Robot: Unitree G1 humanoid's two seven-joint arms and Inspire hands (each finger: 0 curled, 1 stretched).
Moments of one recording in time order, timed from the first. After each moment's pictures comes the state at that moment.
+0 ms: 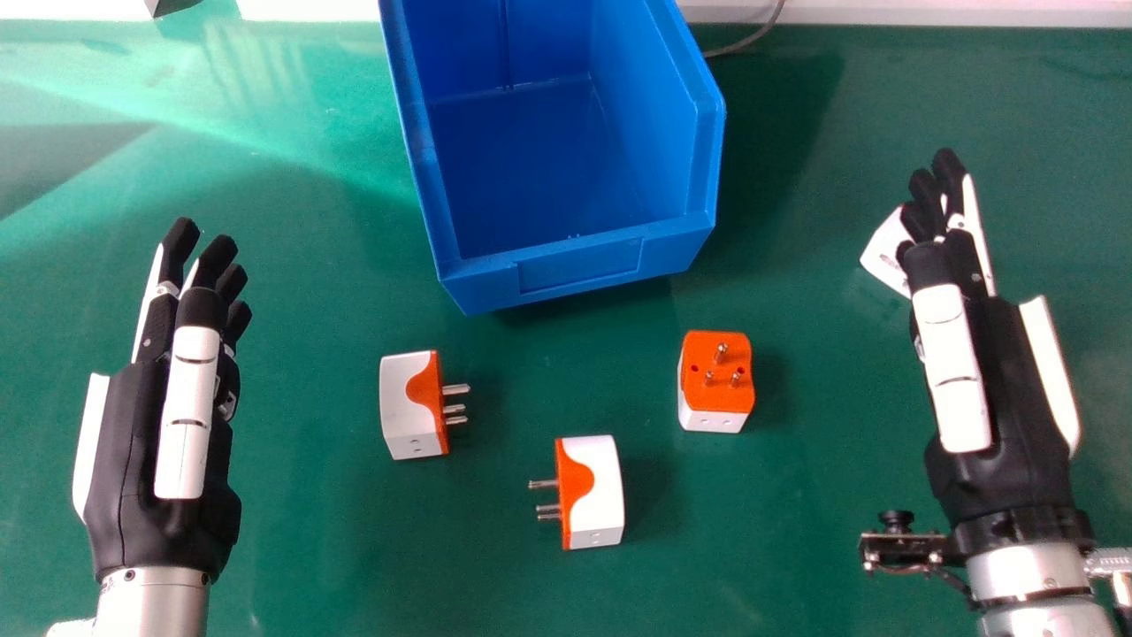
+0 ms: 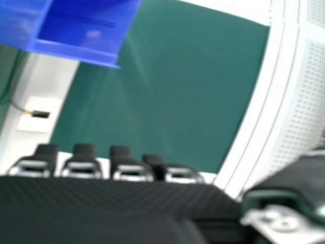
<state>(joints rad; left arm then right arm) 0.22 0.09 0.28 0.08 -0.32 -0.41 -0.28 0.23 -0.06 -0.06 -0.12 0.00 -0.34 0.10</state>
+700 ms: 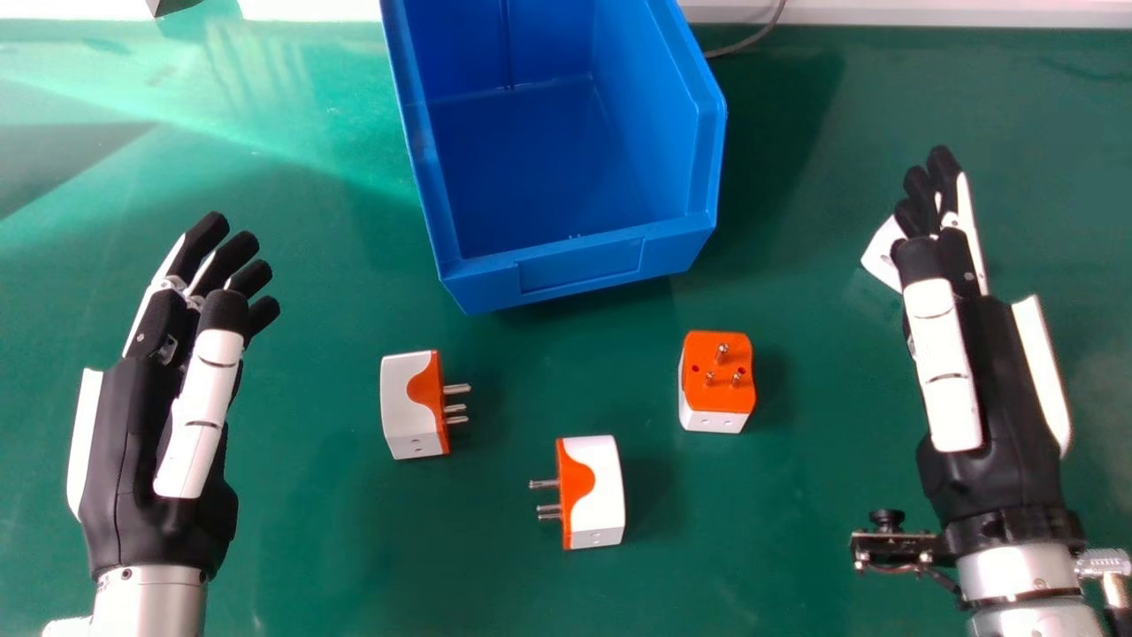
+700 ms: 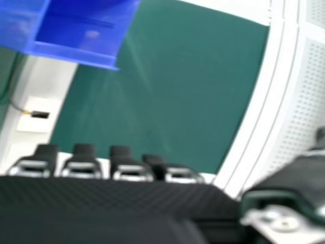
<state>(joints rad) 0.23 0.08 0.26 0.05 -0.32 -0.42 -0.28 0.25 -0.06 -0.05 -0.13 -0.02 -0.34 0.08</state>
